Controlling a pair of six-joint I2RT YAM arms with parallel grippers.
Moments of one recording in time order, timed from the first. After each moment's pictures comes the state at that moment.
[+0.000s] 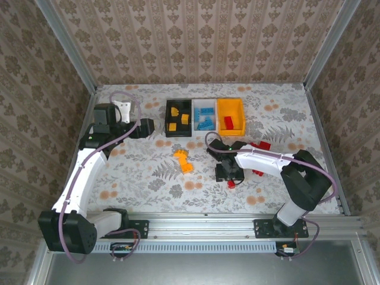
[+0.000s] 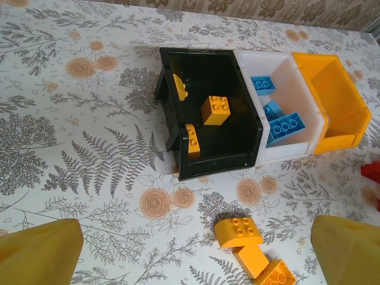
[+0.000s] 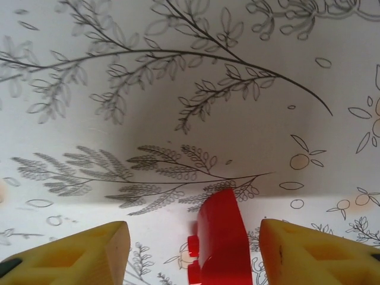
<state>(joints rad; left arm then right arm) -0.15 1.14 1.03 -0.55 0.36 -0.14 0.73 1.63 0.97 -0.85 0.09 0.73</state>
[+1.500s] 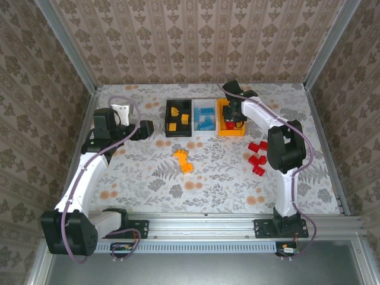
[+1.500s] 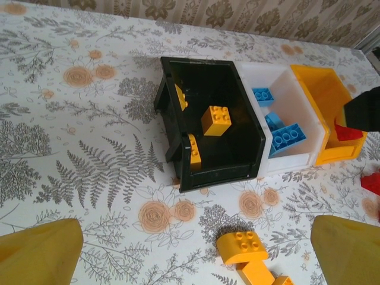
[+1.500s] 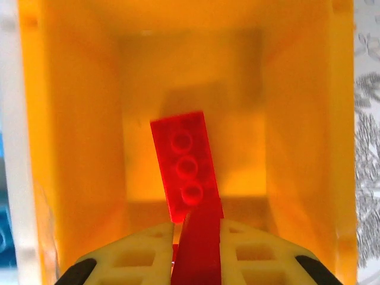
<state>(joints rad) -0.12 1.12 0.92 -0.38 0.40 -0.16 0.30 2.11 1.79 -0.83 0.15 0.36</state>
